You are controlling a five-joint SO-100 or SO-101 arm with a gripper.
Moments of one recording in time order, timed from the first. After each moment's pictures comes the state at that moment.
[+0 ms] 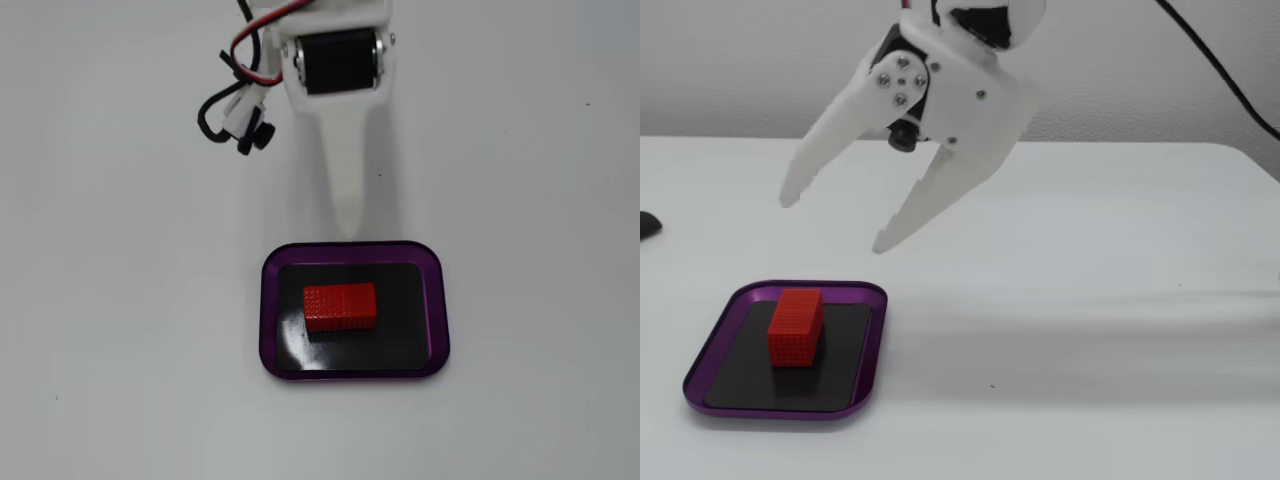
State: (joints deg) arm 1.4 87.5 82.8 67.5 -12.3
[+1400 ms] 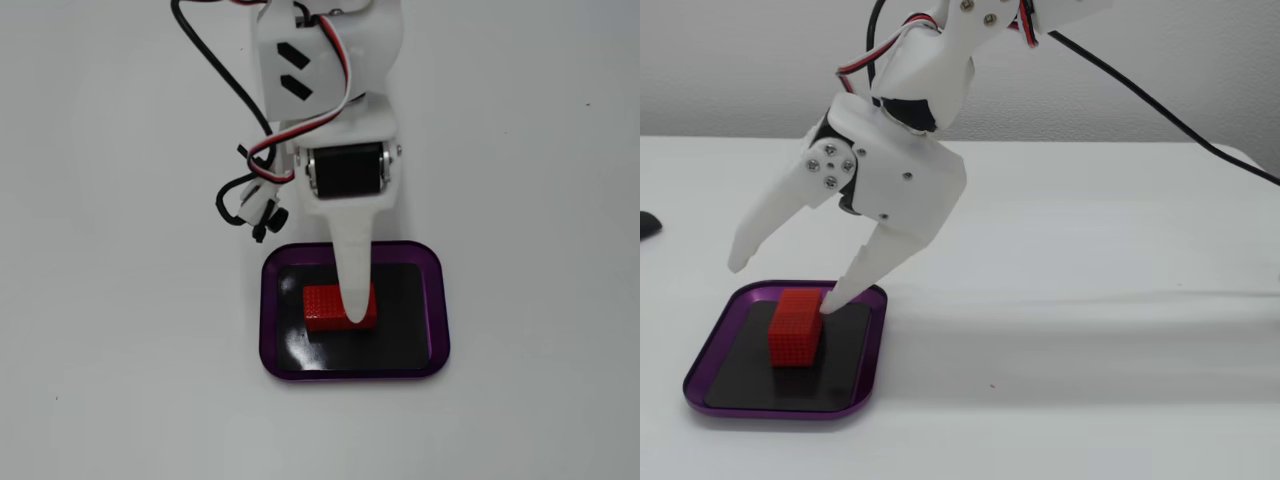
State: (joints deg) arm 0.9 71.9 74.4 59.2 -10.7
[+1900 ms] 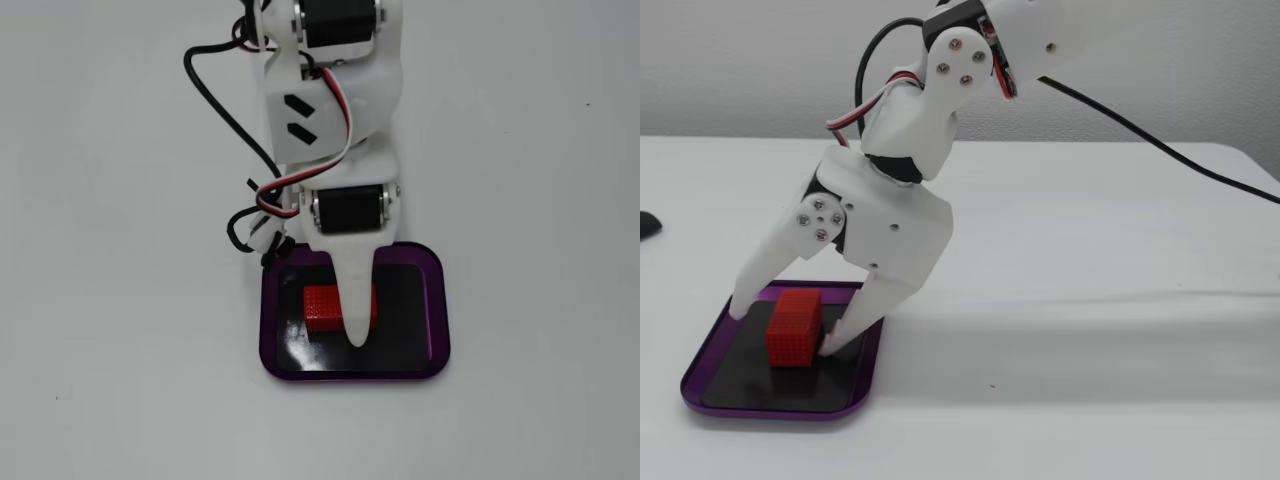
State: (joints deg) arm 1.0 60.9 72.4 57.8 -10.7
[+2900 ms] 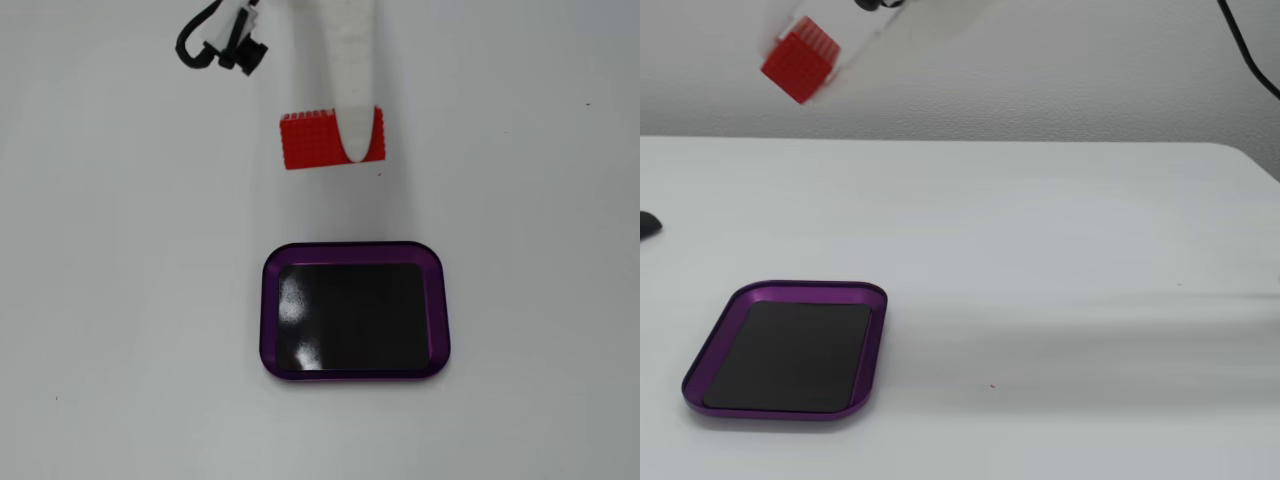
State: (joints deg) arm 0.5 96.9 72.5 72.4 -10.7
